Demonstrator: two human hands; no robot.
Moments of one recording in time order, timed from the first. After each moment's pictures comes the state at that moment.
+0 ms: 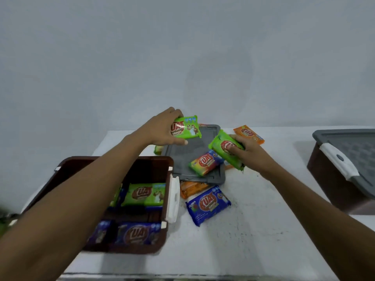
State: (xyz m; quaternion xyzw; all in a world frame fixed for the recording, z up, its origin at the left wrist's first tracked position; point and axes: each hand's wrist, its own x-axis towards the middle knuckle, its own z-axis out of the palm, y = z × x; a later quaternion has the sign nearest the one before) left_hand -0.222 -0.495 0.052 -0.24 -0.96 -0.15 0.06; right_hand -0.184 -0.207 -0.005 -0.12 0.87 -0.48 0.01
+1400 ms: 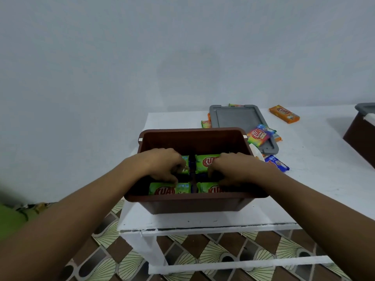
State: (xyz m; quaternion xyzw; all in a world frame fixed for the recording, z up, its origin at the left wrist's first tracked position) left_hand -0.079 -0.684 0.002 -0.32 -0.93 0.04 -0.18; right_hand -0.056 -0.454 0.011 -0.33 0.93 0.05 0.18
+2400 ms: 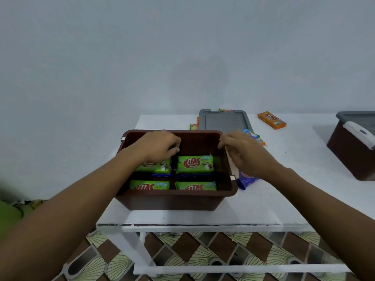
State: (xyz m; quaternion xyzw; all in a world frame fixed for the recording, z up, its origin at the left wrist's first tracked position) left_hand -0.090 -0.640 0.022 -0.26 -0.96 -0.01 -0.01; right_hand -0.060 -0.355 0.013 -0.32 0.92 -0.20 -0.11
